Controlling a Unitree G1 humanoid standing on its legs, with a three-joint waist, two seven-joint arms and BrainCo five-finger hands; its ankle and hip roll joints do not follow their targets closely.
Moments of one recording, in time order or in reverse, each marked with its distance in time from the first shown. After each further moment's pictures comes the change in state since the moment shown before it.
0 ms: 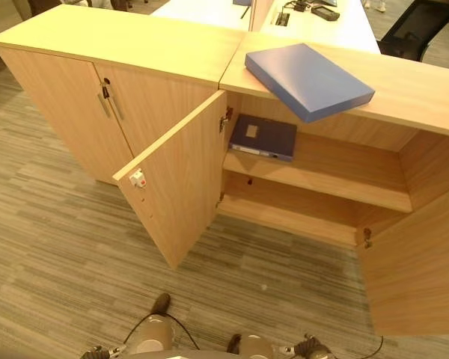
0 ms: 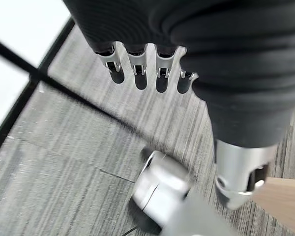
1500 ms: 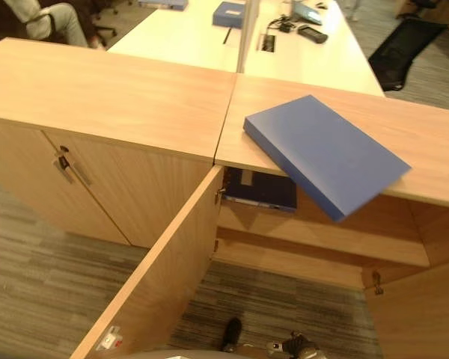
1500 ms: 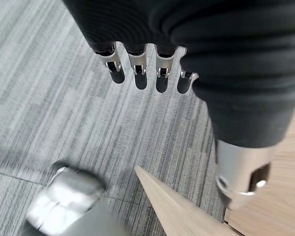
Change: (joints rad) left arm 0.029 -0.004 0.107 -0.007 0.065 0.024 -0.025; right arm -0.041 0.028 0.004 -0.095 -0.038 0.016 0.029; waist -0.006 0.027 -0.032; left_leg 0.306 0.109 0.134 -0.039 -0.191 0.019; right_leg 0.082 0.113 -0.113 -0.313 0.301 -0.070
